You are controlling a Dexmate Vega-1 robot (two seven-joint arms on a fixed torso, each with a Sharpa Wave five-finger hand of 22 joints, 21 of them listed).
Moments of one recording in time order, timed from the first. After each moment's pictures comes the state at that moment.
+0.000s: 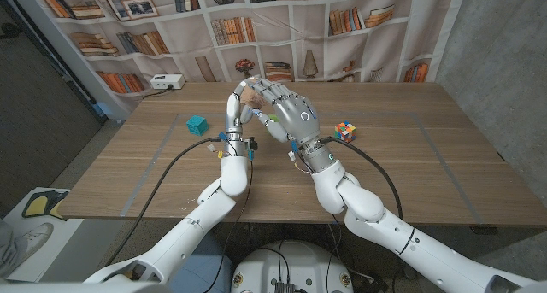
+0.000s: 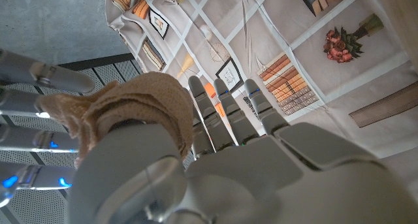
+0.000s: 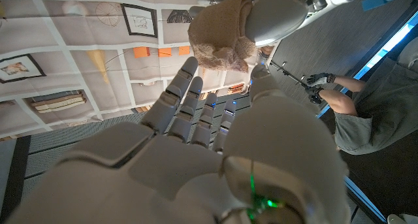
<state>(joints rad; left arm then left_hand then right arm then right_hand) 0.92 0.29 0.46 -1.37 0.22 -0.65 0.75 0.68 0.09 0.43 0.07 0.30 0.59 -0.20 0.41 0.20 0.72 -0.21 0.29 0.50 0.53 -0.20 0.27 0.31 0.26 0.09 0.45 0.20 -0.95 -0.53 -0.80 -1.94 -1.08 -0.14 -0.68 1.07 0.13 0.20 -0.15 0.18 0.35 -0.14 0.22 0.21 0.32 -0.08 0.23 0.34 0.32 -0.04 0.44 0.34 0.62 -0.06 0.25 0.18</state>
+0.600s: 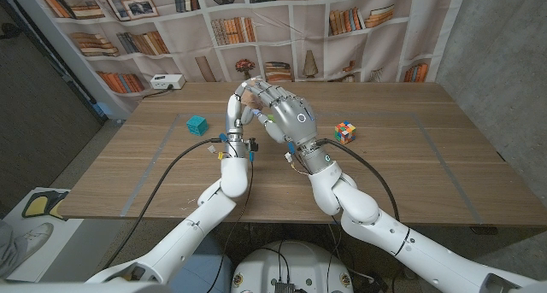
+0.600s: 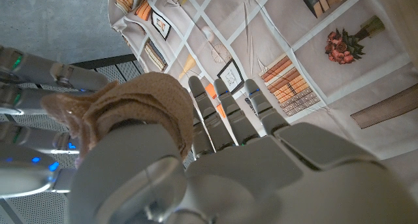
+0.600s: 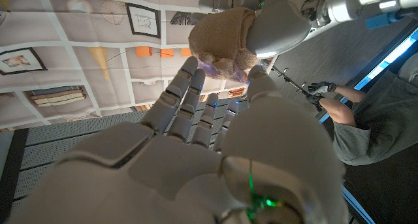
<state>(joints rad) 0.93 0.29 0.46 -1.38 0.22 -0.65 0.75 0.68 0.09 0.43 0.08 0.30 0.60 -0.21 0.41 0.20 0.72 -0.21 0.28 0.50 0.53 -0.20 0.27 0.31 0.26 0.09 0.45 0.20 -0.93 -0.52 -0.84 -1.93 -1.12 -0.20 -0.68 1.09 0.16 0.20 -0.15 0.18 0.39 -0.19 0.22 0.21 0.32 -0.10 0.24 0.35 0.39 -0.04 0.55 0.47 0.62 -0.06 0.26 0.19</state>
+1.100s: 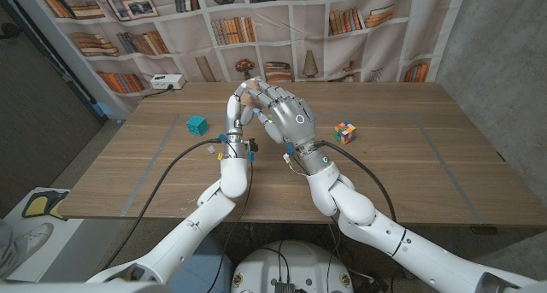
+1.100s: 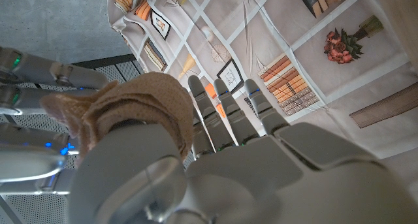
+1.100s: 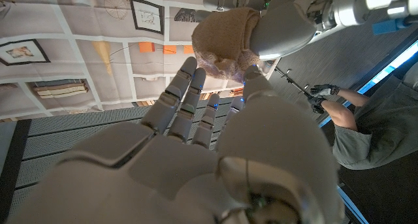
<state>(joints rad) 0.93 0.29 0.46 -1.38 0.22 -0.65 0.74 0.68 0.09 0.43 0.08 0.30 0.60 -0.21 0.41 0.20 0.73 -0.21 0.28 0.50 0.53 -0.20 0.27 0.30 0.26 0.09 0.45 0.20 -0.92 -0.50 -0.86 -1.91 -1.14 -0.24 -0.71 1.12 0.17 0.20 -0.15 0.18 0.46 -0.21 0.23 0.21 0.31 -0.12 0.25 0.36 0.39 -0.04 0.59 0.55 0.60 -0.06 0.26 0.20</state>
